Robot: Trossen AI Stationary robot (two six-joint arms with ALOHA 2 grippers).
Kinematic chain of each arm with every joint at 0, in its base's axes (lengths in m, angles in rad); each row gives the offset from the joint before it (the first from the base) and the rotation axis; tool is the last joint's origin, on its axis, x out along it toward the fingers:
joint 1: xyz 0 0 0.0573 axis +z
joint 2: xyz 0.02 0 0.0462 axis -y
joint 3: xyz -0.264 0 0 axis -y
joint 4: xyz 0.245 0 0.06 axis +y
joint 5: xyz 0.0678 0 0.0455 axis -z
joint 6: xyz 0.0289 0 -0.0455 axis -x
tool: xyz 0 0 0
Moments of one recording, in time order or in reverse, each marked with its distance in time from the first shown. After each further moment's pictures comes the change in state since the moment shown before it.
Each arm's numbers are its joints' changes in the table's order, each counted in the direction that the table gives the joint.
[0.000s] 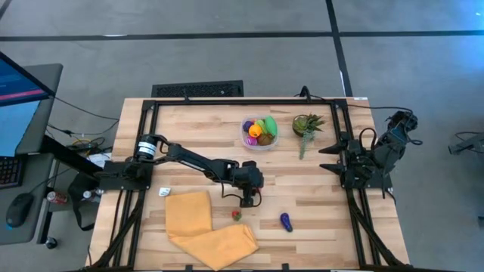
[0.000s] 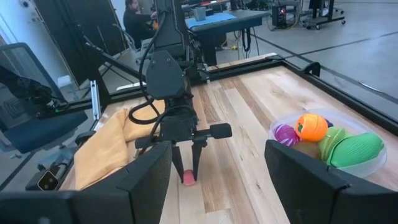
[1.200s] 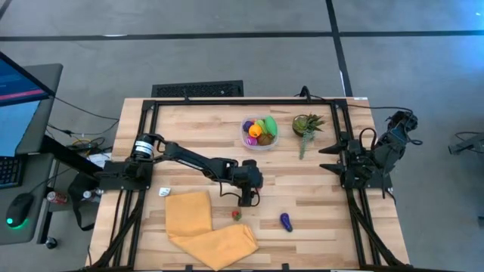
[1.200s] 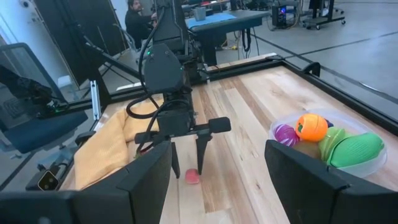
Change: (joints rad) left arm 0.000 0.032 0.000 0.037 -0.013 -0.068; right arm 0.000 0.000 0.000 0.000 0.000 0.000
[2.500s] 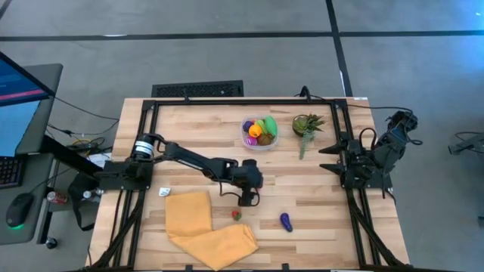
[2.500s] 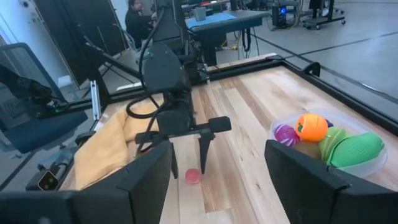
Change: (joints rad) left arm 0.000 0.000 0.001 -0.001 -0.010 -0.015; right arm 0.000 0.000 0.000 0.000 0.000 0.000
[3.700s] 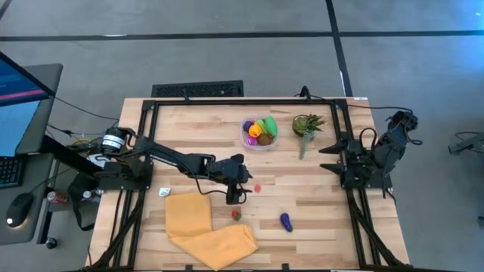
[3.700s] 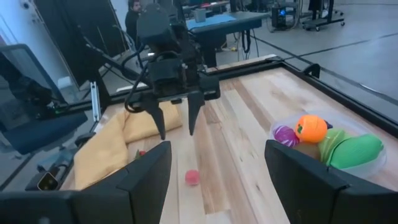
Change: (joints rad) left arm -0.019 0.310 -0.276 -0.192 -0.017 0.057; right arm 0.000 0.002 0.000 -0.005 0.001 0.008
